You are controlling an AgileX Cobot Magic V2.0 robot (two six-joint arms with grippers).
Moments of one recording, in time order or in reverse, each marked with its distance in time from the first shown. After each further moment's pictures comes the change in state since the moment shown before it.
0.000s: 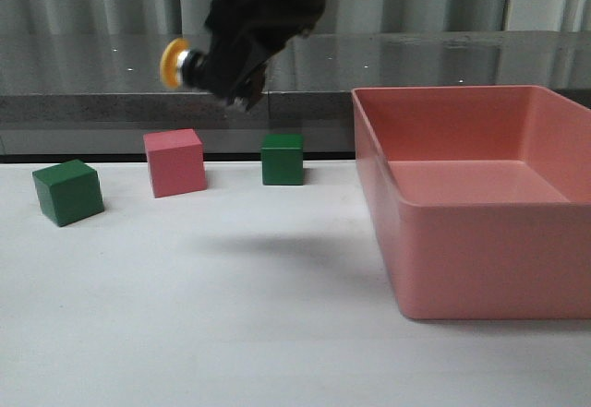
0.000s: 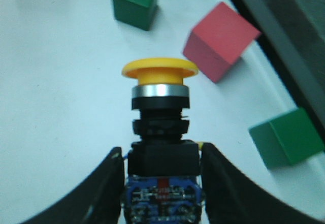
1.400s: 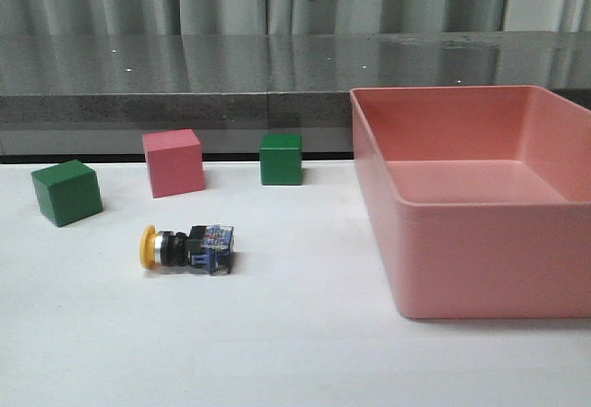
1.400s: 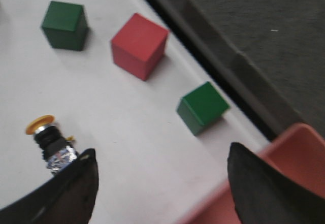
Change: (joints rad) left arm 0.000 0.000 0.000 0.000 0.000 0.000; right arm -0.231 -0.201 0.035 0.015 0.010 0.182
